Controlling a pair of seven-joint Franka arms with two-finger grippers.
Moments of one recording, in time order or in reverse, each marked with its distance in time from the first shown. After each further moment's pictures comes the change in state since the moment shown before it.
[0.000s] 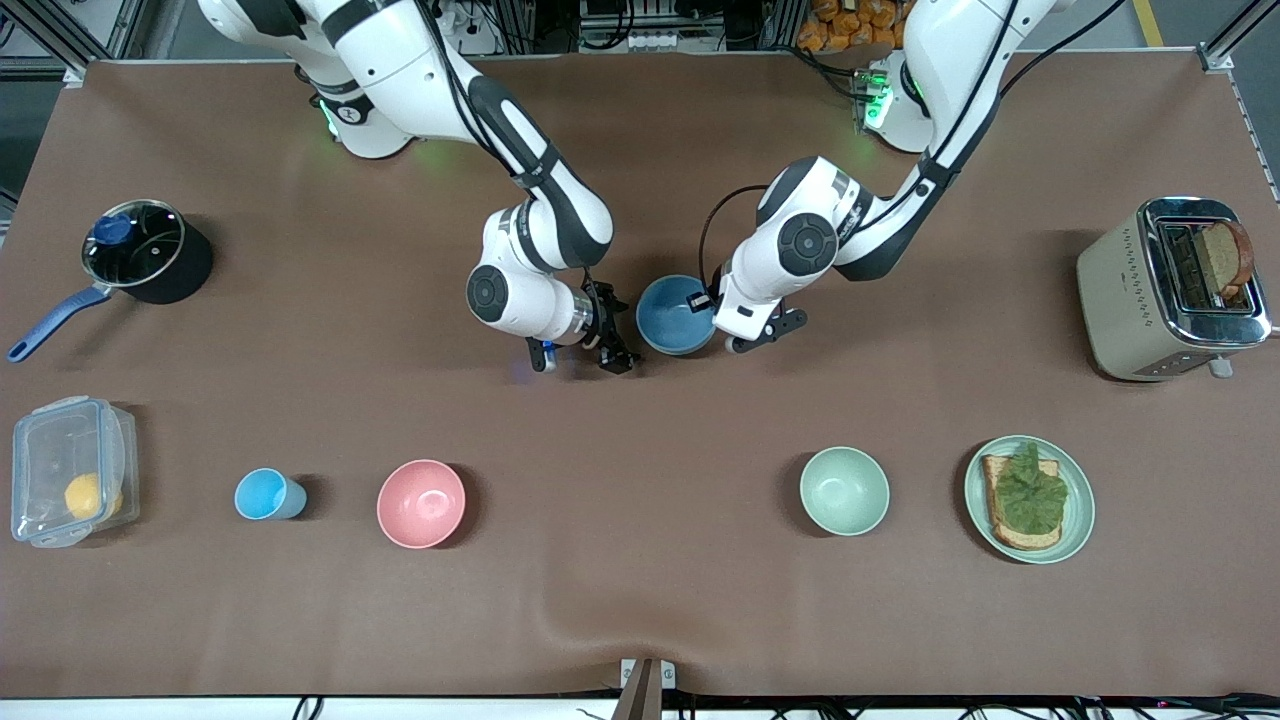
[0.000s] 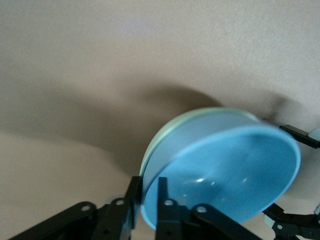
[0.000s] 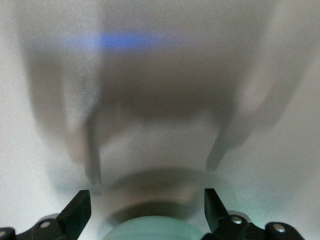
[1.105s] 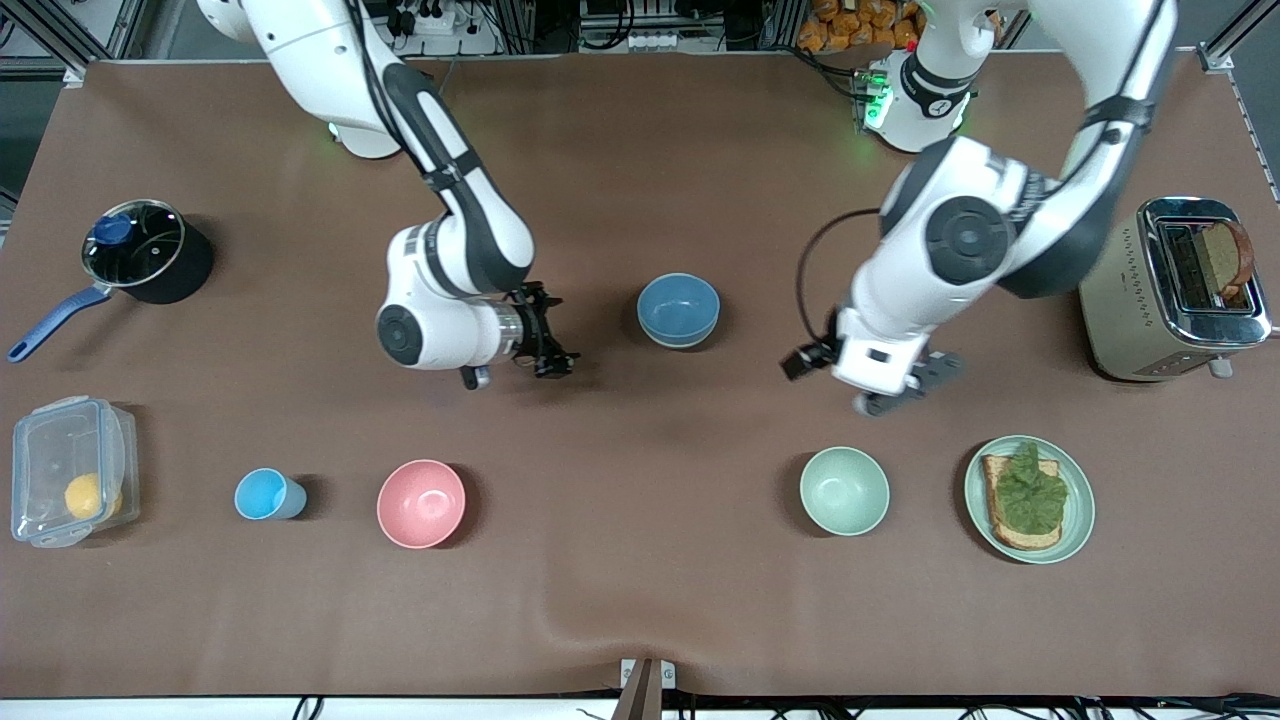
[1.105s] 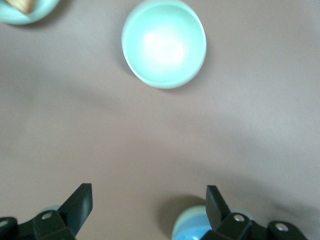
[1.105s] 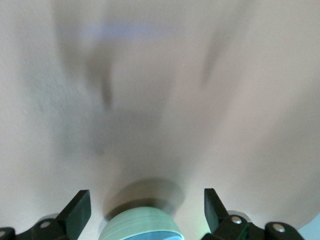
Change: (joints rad) left arm 0.225 -0.094 0.013 0.429 0.289 -0.478 0.041; right arm -0.069 -0.143 -0.187 0.006 -0.167 -0.452 -0.012
